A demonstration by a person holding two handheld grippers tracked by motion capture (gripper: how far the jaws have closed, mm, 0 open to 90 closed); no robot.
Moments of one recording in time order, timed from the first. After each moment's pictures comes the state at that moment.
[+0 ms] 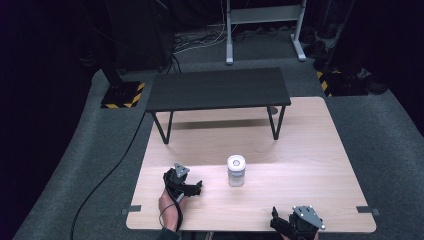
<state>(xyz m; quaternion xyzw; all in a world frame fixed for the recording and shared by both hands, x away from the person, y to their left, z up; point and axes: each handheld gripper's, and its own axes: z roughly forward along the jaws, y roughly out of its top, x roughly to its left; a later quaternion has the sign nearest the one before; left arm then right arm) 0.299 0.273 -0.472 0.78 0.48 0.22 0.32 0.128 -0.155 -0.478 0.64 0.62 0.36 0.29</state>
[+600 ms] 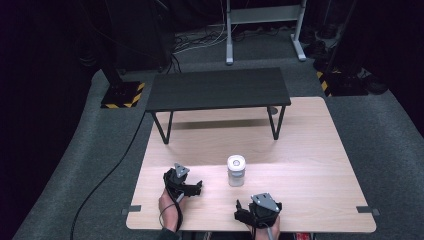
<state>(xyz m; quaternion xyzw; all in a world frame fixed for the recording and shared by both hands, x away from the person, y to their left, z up) 0.299 0.274 -0.473 0.78 0.48 0.22 0.32 0.174 -0.079 -0.480 0.57 0.68 0.38 0.26</state>
